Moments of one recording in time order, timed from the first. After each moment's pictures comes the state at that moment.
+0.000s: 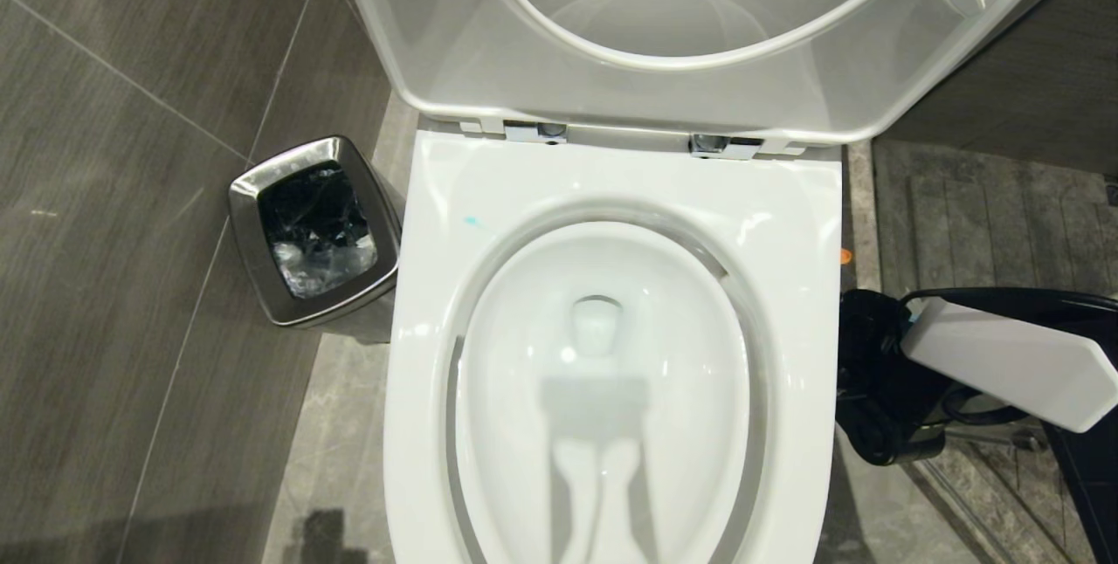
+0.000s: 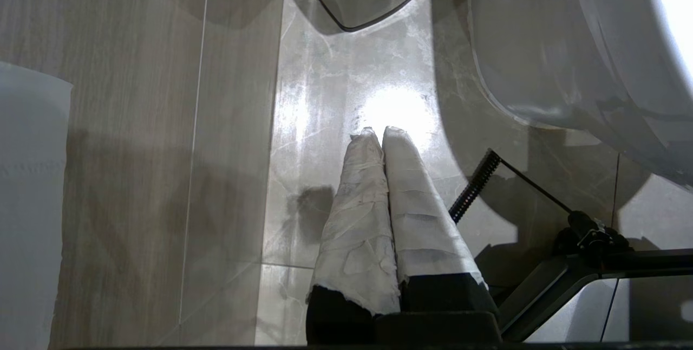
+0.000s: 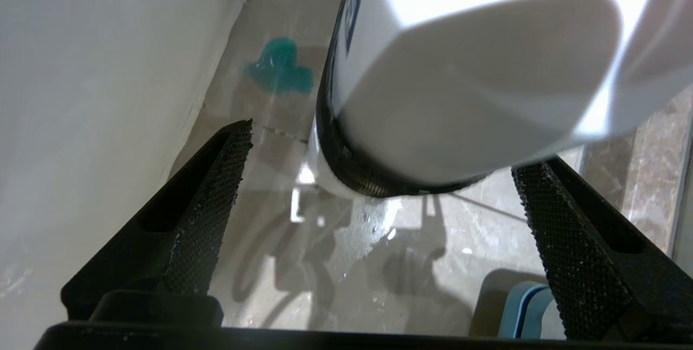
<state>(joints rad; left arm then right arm) 0.00 0.00 -0.04 0.09 0.00 0.05 0.11 2.48 -1.02 -1.52 -0.10 -0.19</state>
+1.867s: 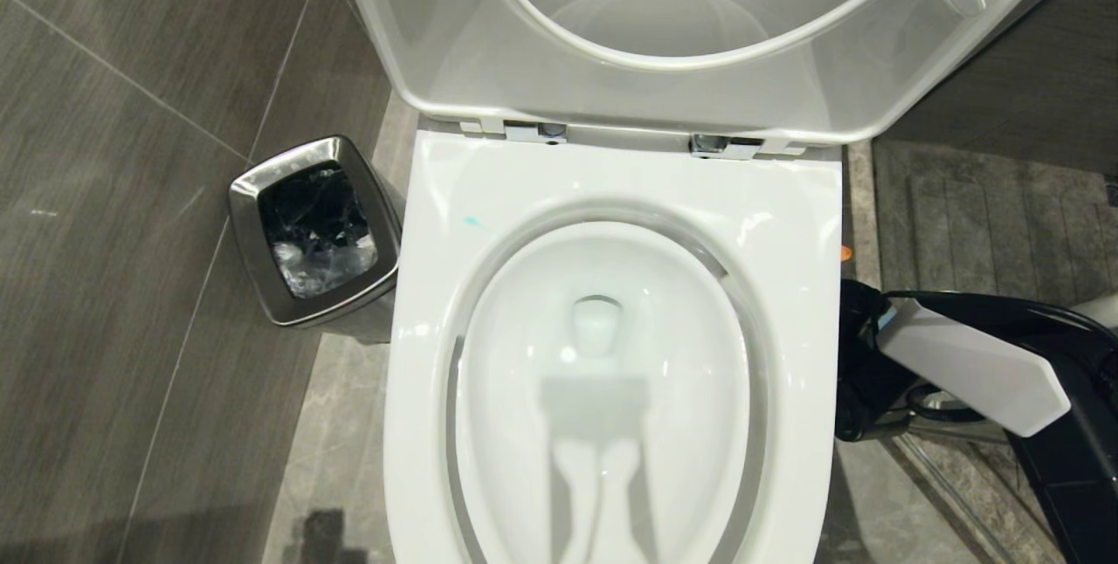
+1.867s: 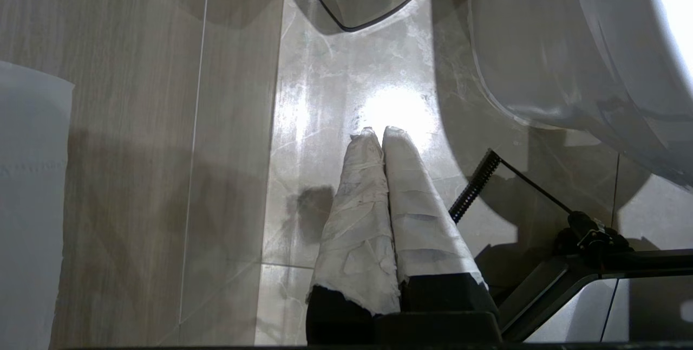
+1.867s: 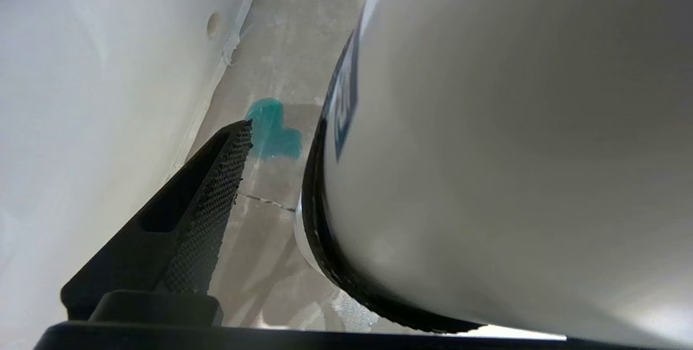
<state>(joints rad) 0.00 0.00 -0.04 0.09 0.00 0.05 0.11 2.59 -1.25 -1.52 -0.10 -0.19</state>
